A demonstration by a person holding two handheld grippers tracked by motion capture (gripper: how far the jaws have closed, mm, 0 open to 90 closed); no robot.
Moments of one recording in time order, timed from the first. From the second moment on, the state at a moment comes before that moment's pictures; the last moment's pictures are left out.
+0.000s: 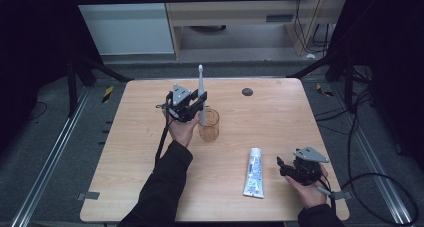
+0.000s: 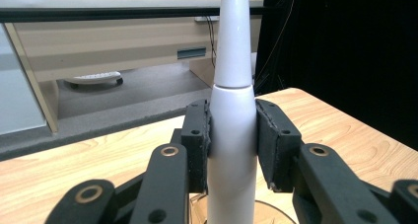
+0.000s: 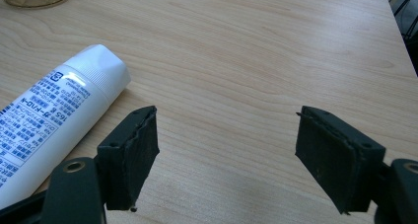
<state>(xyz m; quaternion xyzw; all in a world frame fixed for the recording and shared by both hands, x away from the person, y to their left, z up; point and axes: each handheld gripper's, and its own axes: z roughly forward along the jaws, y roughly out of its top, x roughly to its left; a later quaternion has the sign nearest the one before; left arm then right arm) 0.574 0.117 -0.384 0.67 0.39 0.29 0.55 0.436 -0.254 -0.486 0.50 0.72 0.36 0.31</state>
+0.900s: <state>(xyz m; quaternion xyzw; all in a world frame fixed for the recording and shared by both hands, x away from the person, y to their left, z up) 0.564 0.114 -0.429 0.69 0.39 0.27 0.54 0.436 -0.253 -0.487 0.50 0.73 0.36 0.31</state>
